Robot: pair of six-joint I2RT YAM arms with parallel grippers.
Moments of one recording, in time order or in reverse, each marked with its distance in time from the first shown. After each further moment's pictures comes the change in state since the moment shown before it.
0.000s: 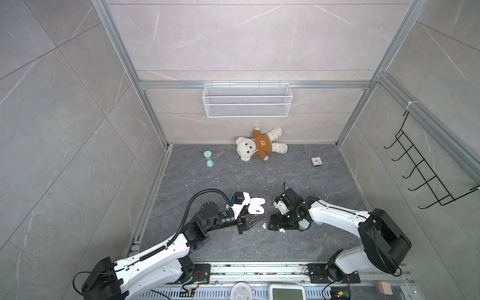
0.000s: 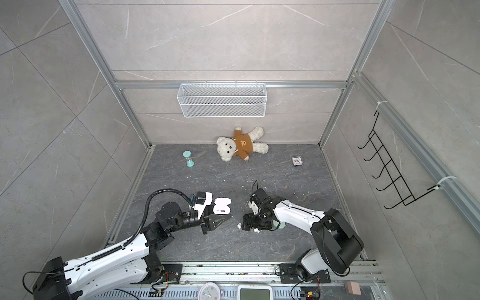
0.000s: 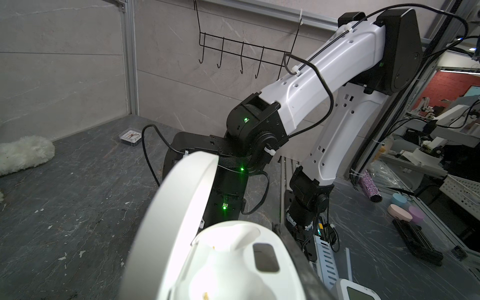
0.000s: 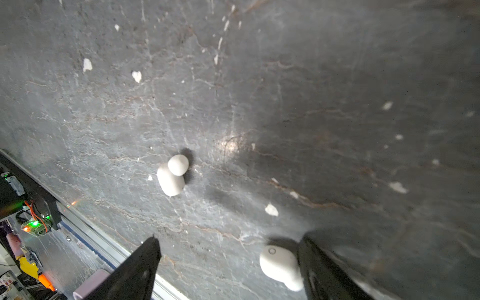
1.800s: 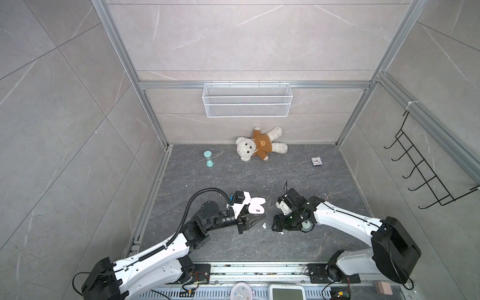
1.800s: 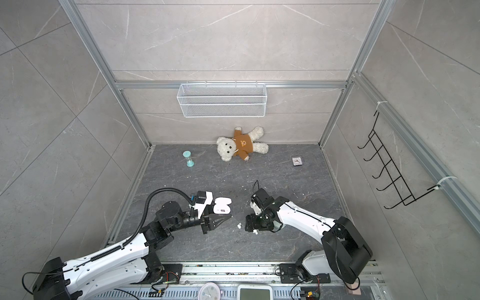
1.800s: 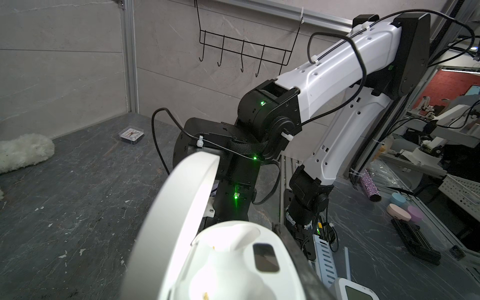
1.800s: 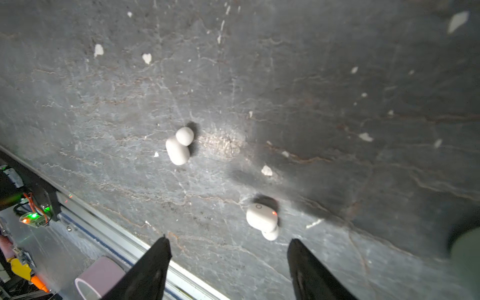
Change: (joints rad) left arm 0.000 -0.002 0.016 -0.033 0.000 0.000; right arm 0.023 -0.076 0.025 -0.117 0.062 0.014
